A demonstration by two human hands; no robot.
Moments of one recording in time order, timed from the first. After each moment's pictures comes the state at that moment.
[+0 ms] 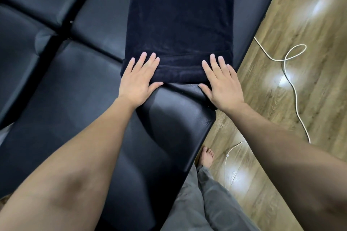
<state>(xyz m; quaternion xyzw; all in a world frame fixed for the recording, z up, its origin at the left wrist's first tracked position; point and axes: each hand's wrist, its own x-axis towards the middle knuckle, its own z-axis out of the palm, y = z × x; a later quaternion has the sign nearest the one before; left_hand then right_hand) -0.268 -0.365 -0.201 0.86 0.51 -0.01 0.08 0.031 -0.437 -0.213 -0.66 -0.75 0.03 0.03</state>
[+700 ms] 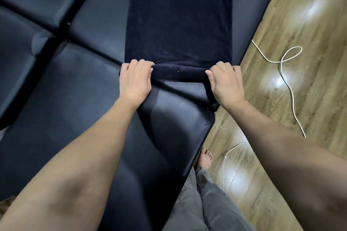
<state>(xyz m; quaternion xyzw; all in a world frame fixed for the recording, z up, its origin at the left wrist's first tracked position) -0.254 -0.357 -0.190 0.82 0.57 0.11 0.05 0.030 -0.417 -0.198 -0.70 -0.70 -0.01 0.14</state>
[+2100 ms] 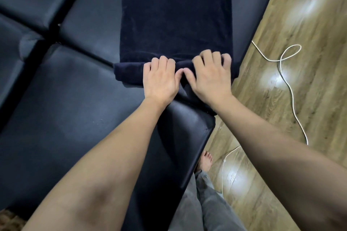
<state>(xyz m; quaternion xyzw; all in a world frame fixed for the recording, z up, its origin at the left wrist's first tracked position) -0.173 -0.360 -0.205 0.81 0.58 0.05 -0.02 -0.010 -0.391 -0.187 -0.70 -0.70 -0.11 0.10</state>
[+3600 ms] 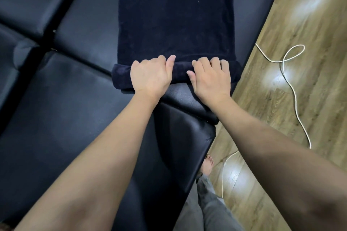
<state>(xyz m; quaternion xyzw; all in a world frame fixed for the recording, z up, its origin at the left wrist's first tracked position) -0.171 -0.315 -0.181 0.78 0.63 0.00 0.02 0.004 -0.372 -0.221 -0.67 -0.72 -0.14 0.10</state>
